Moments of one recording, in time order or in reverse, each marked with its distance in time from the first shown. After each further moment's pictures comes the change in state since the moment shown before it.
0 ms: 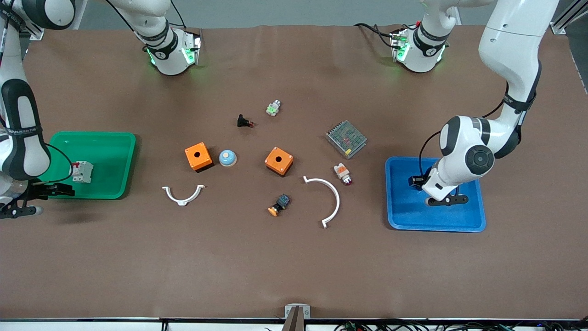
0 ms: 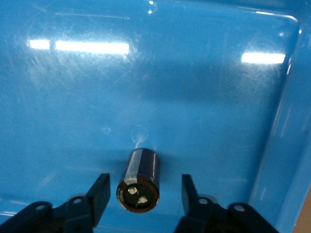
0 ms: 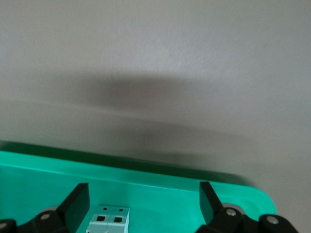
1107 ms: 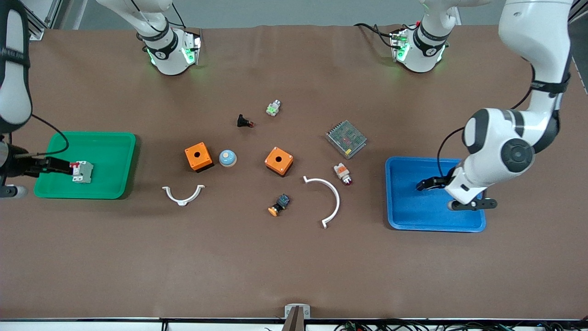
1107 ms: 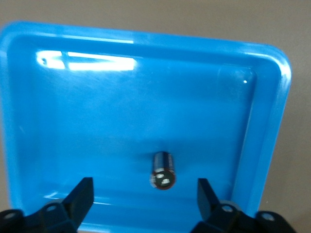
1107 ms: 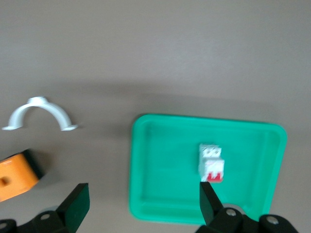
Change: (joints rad) left arm 0.020 -0.082 -0.004 0.095 0.000 -0.143 0.039; right arm 0.201 -0.359 0.002 0.004 0.000 -0.373 0.255
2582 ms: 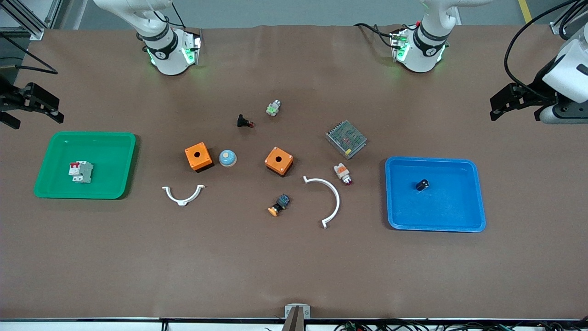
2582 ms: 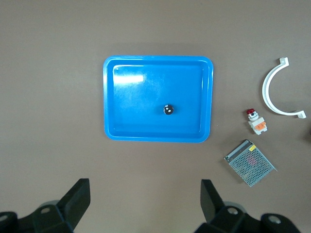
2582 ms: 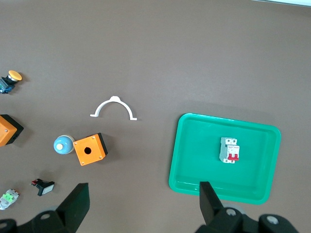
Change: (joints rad) left arm 0.002 -0.428 0.013 0.379 -0.007 -0.712 0.120; right arm 0.201 -0.376 0.007 0.035 0.020 -0.258 0.131
